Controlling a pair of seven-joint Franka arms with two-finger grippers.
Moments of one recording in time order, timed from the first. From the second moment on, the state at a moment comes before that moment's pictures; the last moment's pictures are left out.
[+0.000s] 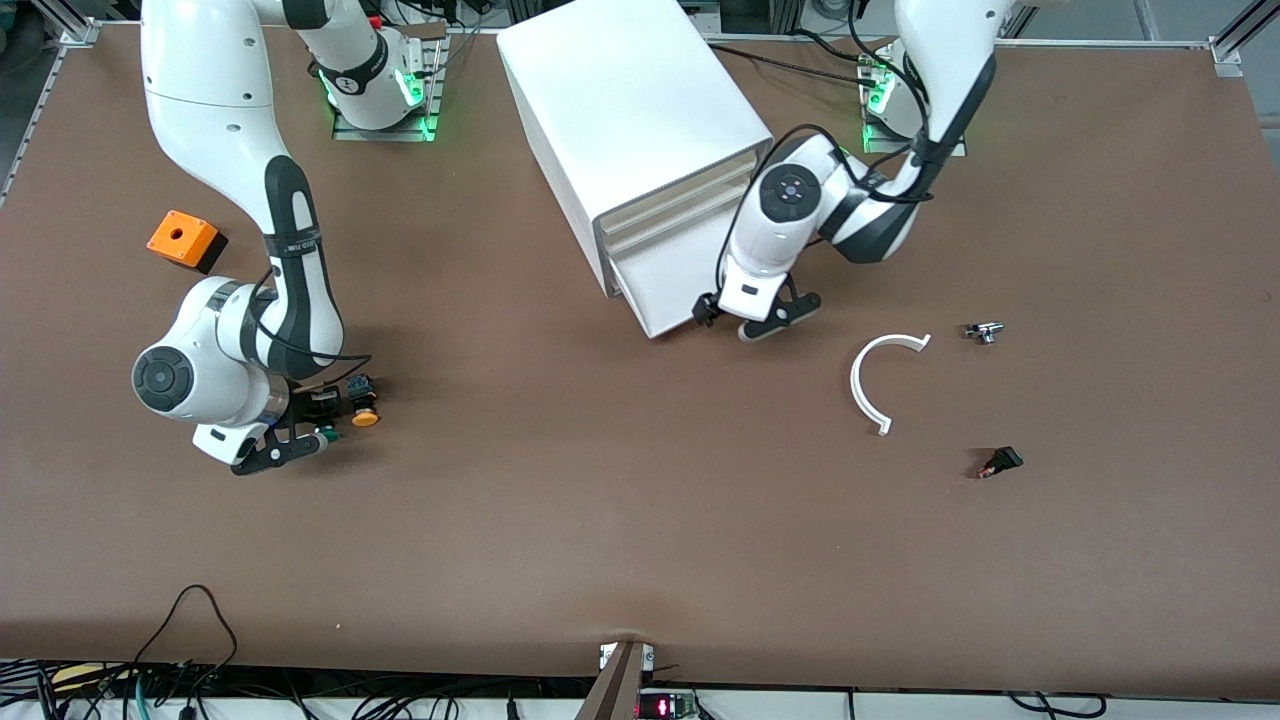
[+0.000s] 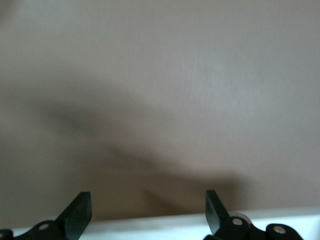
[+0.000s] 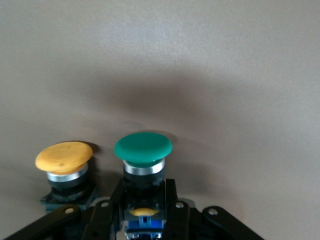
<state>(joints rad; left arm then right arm) -0.36 0.41 -0.32 -2.08 0.08 2.49 -1.21 0.48 0.74 -0.53 -1.72 0.42 2.22 -0.55</state>
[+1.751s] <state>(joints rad) -0.24 0.46 -0.47 -1.85 -0.05 2.09 -1.16 0.25 0.01 -0.20 -1.67 0.00 1.69 -0.47</state>
